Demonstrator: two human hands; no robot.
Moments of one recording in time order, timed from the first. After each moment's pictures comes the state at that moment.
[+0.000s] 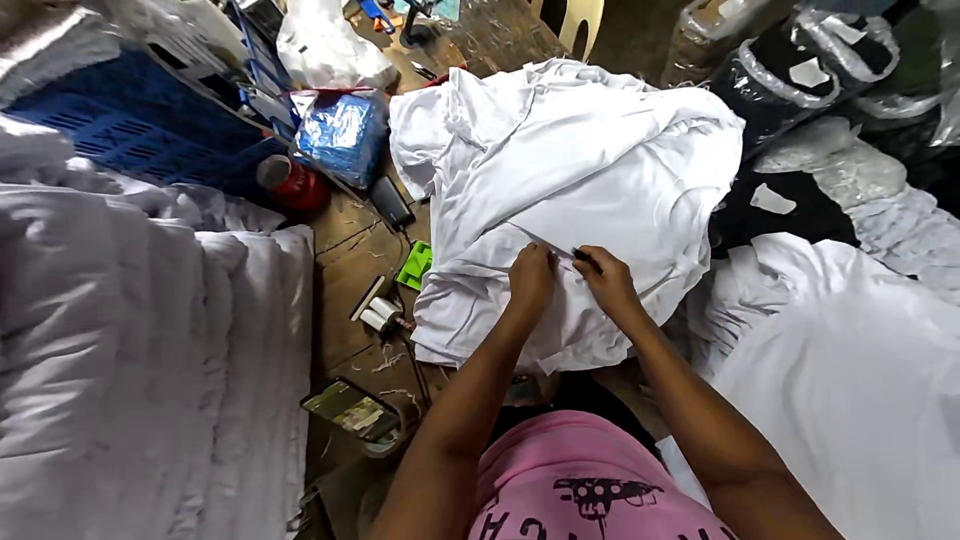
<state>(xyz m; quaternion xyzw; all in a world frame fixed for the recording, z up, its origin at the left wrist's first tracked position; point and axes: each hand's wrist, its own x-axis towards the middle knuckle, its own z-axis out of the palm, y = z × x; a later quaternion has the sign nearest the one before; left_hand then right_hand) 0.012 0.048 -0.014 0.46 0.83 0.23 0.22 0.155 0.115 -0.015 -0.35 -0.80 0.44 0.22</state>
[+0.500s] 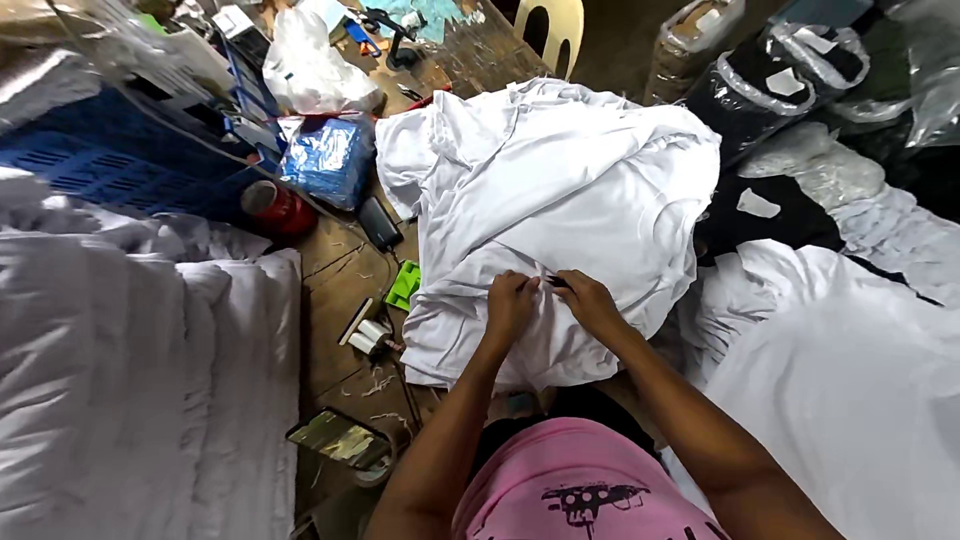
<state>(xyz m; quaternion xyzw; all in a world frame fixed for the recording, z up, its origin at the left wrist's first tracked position) 0.000 0.025 -0.019 0.45 0.78 0.34 0.25 0.151 0.123 -0.022 -0.33 -0.84 0.41 0.08</state>
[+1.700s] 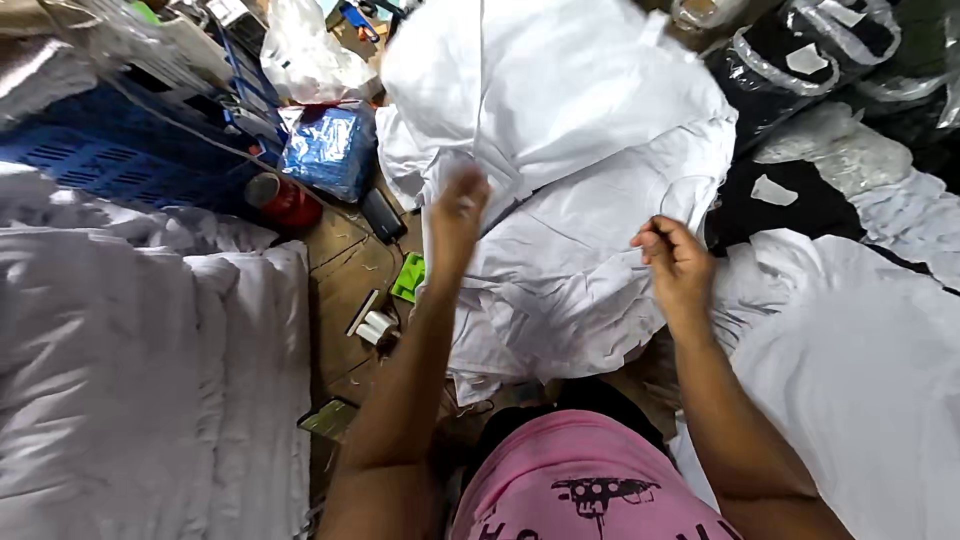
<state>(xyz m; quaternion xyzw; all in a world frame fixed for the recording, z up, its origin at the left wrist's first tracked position) -0.075 0.057 0.081 0.43 0.74 0.49 0.16 0.200 0.145 0.040 -0.33 -0.75 0.38 0.43</state>
